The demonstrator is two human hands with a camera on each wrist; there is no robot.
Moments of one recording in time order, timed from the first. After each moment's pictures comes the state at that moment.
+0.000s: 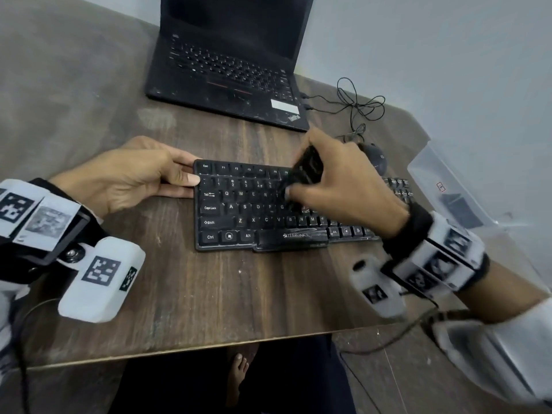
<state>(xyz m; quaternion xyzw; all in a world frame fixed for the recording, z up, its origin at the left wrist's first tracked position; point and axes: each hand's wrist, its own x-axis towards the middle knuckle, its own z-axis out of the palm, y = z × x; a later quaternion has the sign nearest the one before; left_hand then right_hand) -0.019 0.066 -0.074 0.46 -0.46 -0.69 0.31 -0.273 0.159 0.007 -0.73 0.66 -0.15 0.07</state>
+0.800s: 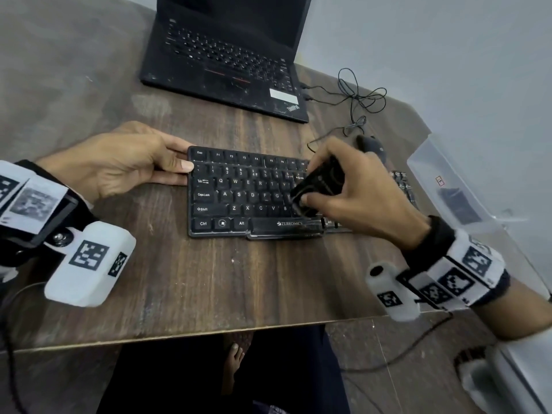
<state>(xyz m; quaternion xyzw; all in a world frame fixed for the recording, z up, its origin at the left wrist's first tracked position) -0.020 0.068 -0.070 0.46 -0.46 -0.69 0.32 -0.303 0.185 -0.005 -0.75 0.62 -0.19 0.09</state>
